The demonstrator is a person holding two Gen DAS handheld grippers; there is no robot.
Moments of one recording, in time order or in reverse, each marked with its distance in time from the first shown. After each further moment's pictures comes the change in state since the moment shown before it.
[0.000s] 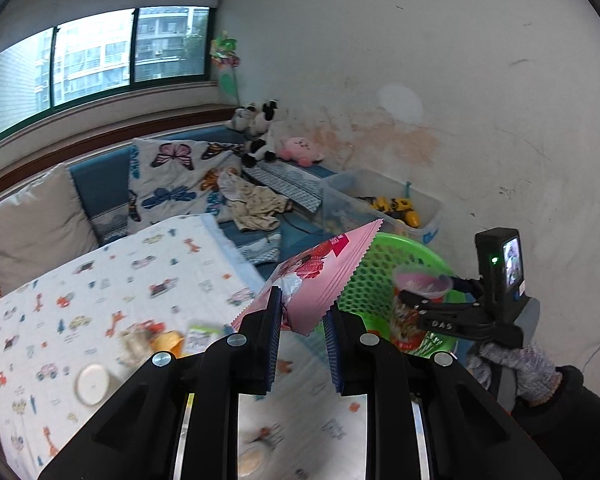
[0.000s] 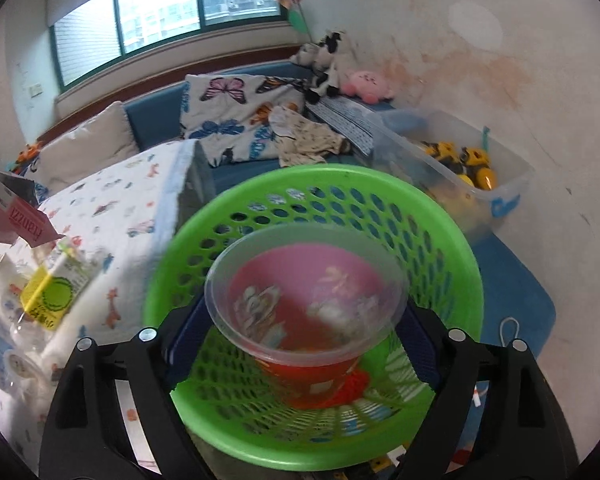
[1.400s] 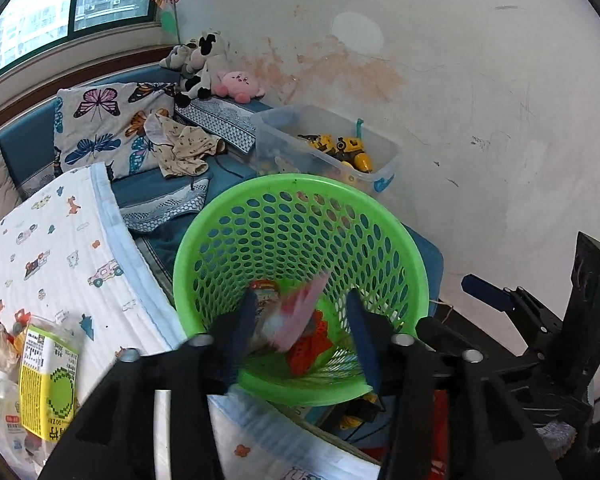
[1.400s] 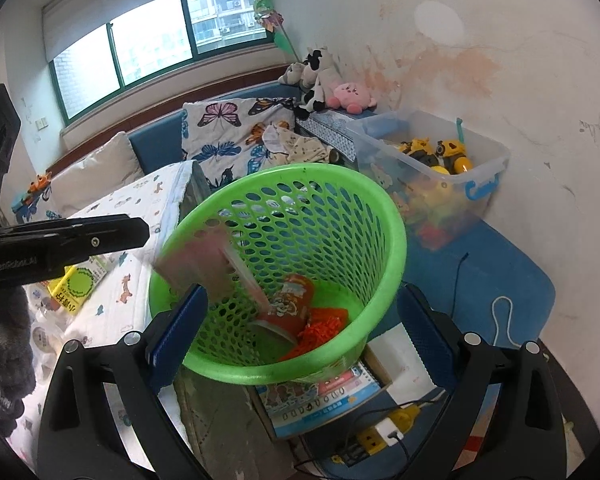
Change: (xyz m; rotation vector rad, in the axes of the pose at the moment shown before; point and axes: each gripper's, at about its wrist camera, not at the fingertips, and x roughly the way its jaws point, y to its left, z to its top) left arm 0.133 -0.084 -0.004 -0.005 0.216 -0.167; right arm -0.066 -0.042 -0.036 0.074 -0.082 0.045
